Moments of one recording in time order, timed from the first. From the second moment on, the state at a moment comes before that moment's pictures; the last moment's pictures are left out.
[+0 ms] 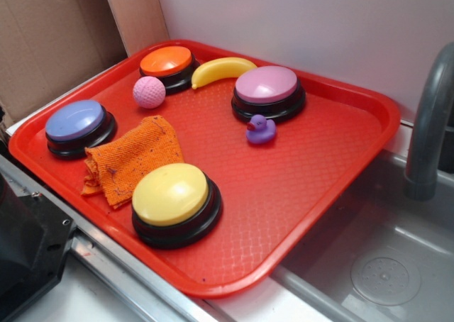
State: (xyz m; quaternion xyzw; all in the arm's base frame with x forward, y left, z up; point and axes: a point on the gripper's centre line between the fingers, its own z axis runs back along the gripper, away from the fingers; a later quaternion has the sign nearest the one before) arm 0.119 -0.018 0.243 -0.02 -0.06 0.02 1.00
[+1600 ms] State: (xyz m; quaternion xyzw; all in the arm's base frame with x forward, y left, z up) arm 0.240 0.091 0.057 0.08 -0.13 0.34 0.93
